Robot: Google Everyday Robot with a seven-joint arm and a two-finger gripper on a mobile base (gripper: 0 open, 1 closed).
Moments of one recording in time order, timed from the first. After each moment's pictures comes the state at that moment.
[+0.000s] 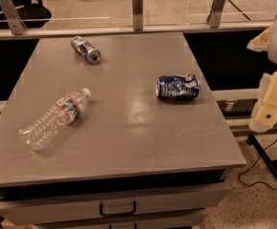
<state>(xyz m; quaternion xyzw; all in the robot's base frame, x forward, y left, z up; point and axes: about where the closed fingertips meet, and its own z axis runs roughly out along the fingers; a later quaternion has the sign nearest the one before) 0.438 -0.217 0.976 -0.60 0.78 -0.03 0.16</state>
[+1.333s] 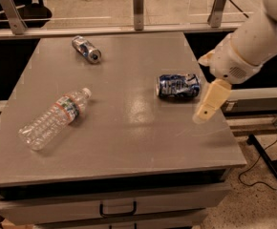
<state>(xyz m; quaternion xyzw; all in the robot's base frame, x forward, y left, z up) 0.526 -0.157 0.890 -0.61 0.76 0.06 0.23</state>
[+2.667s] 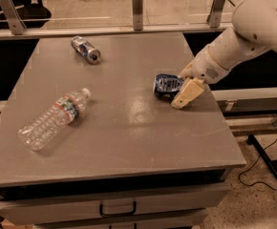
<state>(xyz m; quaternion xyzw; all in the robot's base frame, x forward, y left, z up) 0.601 -0.134 0.827 -0.58 0.76 0.14 0.24</state>
